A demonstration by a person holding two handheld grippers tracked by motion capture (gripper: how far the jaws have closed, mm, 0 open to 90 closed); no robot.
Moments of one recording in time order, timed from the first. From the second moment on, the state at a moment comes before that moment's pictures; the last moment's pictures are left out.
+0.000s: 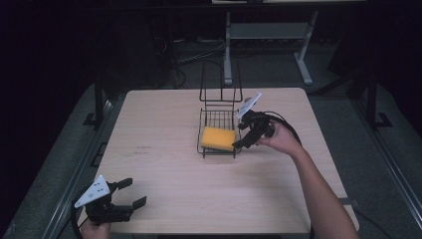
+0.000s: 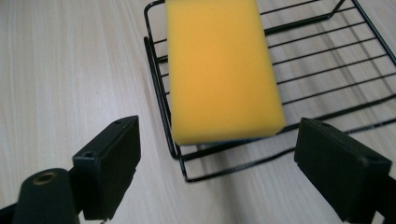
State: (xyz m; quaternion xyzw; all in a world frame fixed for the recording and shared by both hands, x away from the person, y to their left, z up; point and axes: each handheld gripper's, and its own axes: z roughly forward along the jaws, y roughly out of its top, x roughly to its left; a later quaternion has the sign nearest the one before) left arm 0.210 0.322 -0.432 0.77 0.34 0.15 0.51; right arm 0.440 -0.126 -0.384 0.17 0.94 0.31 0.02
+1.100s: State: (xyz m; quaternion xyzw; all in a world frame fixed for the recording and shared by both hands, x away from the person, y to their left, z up) left arm 0.210 0.319 -0.432 0.78 0.34 0.15 0.51; right arm 0.396 -0.173 -0.400 0.19 0.94 0.29 0.02
